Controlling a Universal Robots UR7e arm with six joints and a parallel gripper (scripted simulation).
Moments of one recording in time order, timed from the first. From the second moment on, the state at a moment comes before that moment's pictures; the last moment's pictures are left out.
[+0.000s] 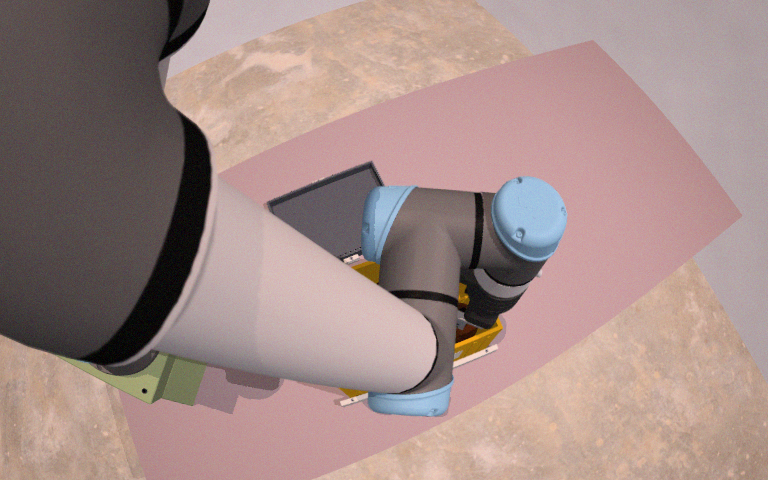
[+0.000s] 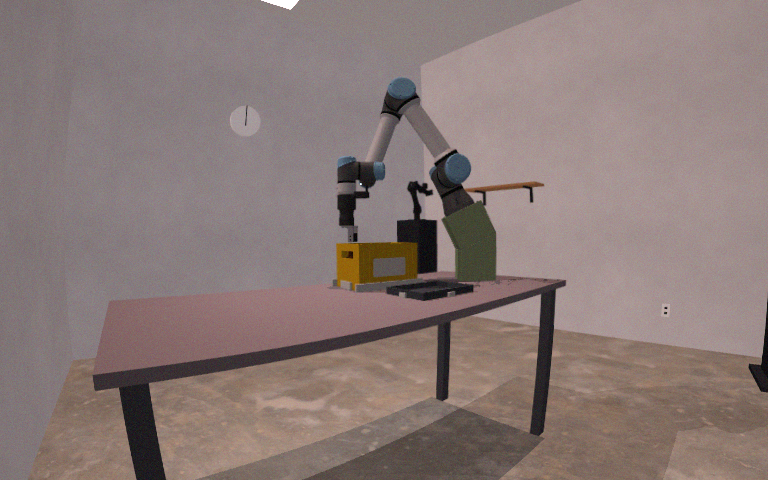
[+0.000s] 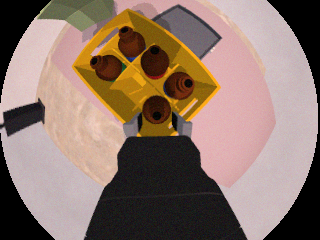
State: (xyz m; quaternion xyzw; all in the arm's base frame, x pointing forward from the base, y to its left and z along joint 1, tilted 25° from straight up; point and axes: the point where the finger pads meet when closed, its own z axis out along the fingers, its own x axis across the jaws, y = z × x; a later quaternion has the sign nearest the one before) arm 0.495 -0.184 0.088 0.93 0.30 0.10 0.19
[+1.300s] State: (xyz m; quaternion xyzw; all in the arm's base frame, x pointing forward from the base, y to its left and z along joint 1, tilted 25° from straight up) arm 0.496 -0.185 0.084 0.93 0.30 0.10 0.19
